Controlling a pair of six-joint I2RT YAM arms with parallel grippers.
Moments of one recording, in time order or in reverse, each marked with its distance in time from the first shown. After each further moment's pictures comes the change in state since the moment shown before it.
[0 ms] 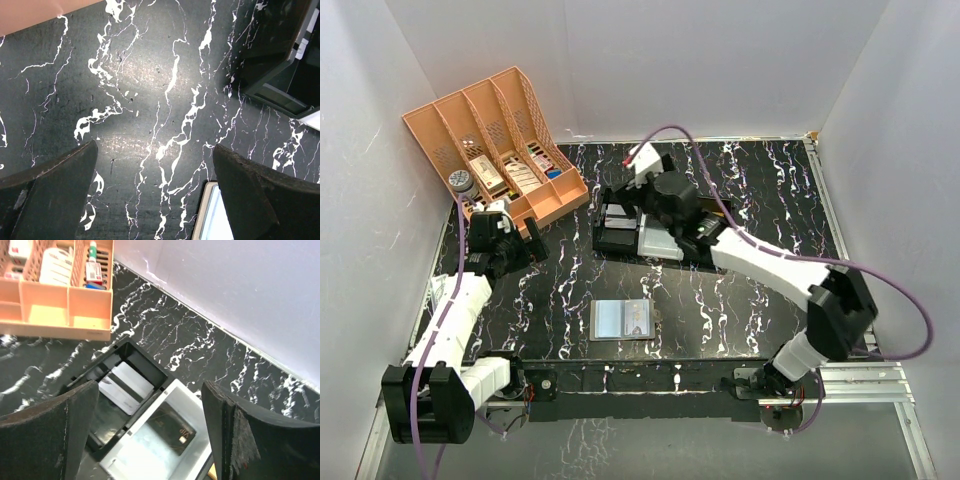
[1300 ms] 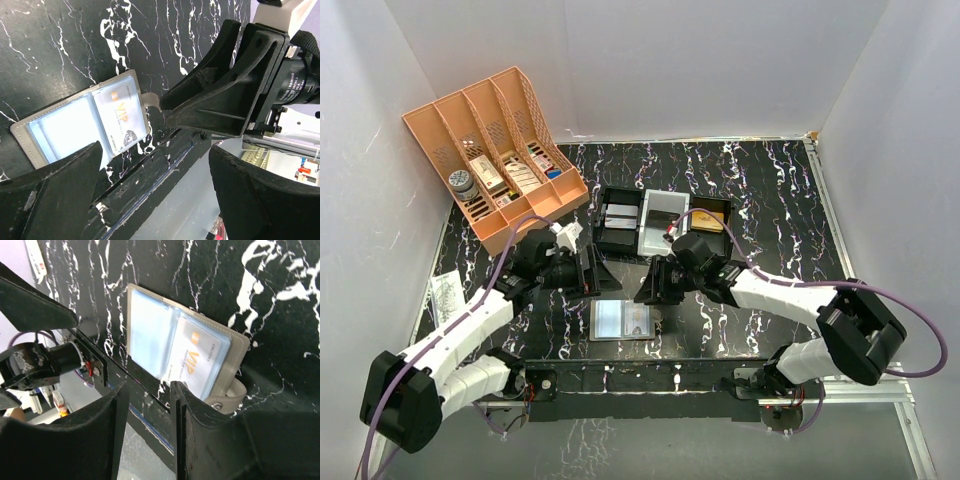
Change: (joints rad) left arm -0.452 -0.039 -0.150 0.238 0.470 -0.344; right arm -0.004 -0.228 -0.544 -0.217 -0.638 1.181
